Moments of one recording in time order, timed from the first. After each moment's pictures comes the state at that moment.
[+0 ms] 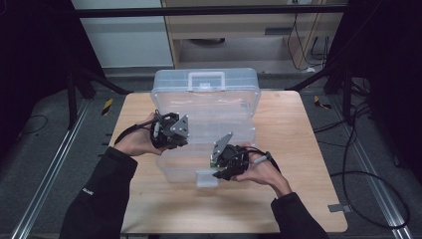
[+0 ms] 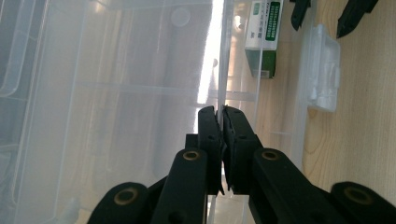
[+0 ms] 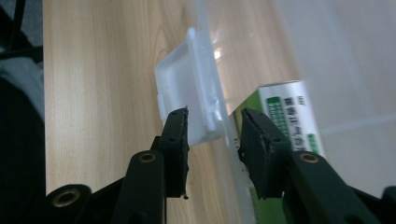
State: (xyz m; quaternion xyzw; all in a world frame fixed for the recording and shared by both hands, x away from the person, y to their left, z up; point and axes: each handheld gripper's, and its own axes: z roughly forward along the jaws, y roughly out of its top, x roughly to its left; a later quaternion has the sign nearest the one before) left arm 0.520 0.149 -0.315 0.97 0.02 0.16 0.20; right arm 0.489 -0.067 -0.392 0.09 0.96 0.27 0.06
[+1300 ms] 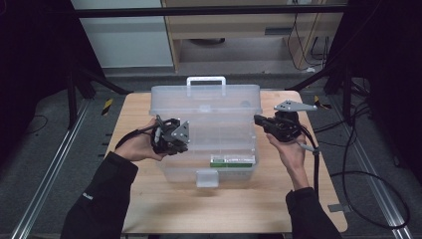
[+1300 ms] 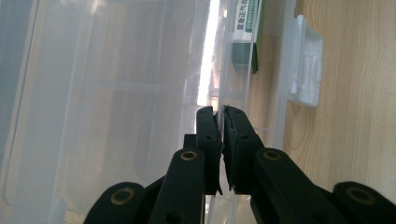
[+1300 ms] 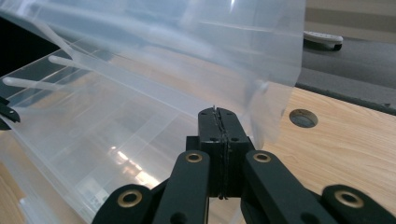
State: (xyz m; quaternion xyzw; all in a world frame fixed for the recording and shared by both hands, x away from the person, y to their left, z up) left arm 0.512 0.146 -0.325 0.97 0.01 0.15 0.19; right arm 0.517 -0.189 -0.338 0.41 0.74 0.50 0.21
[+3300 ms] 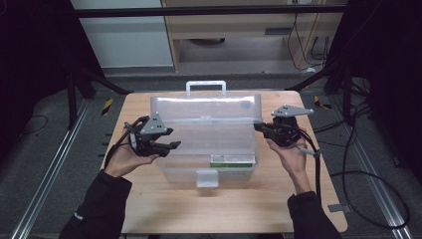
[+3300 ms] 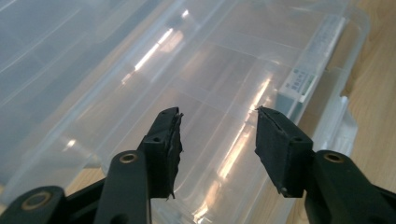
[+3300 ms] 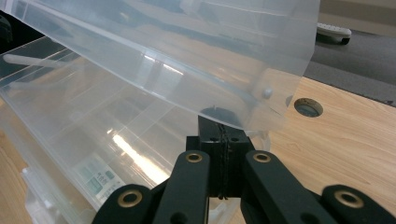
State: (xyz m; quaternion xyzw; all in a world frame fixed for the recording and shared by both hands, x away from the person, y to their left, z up) left arm 0.494 0.199 -0.326 0.88 0.22 0.21 0.37; right arm 0.510 -0.188 -0.345 0.39 0.76 0.47 0.21
